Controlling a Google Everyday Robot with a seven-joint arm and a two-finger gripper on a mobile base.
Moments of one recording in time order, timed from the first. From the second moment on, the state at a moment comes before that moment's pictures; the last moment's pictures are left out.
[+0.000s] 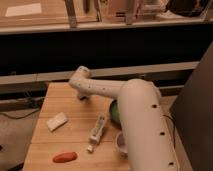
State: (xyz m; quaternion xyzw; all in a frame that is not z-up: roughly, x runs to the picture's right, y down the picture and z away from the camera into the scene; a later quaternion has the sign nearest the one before) arm -0.105 0.034 0.971 -0.16 -0.10 -0.56 0.81
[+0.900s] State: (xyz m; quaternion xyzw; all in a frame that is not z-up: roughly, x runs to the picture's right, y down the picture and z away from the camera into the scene) arm -0.107 0.024 0.974 -0.11 -0.10 -0.58 0.80
